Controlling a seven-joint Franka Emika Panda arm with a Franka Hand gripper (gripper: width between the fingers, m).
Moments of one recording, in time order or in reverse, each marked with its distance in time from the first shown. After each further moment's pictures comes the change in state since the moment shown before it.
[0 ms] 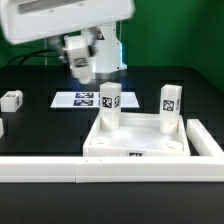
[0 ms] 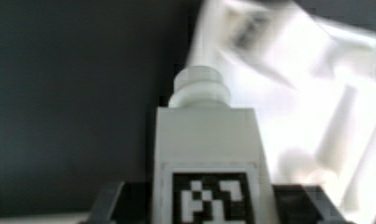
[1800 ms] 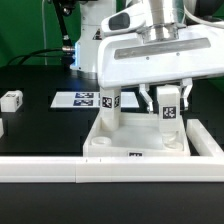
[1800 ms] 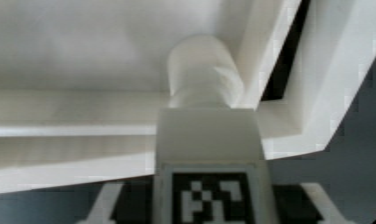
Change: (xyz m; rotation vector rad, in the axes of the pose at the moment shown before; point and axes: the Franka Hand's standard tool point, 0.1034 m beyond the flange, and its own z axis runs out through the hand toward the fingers) arm 0.044 -0.093 0.094 -0.073 0.368 0.026
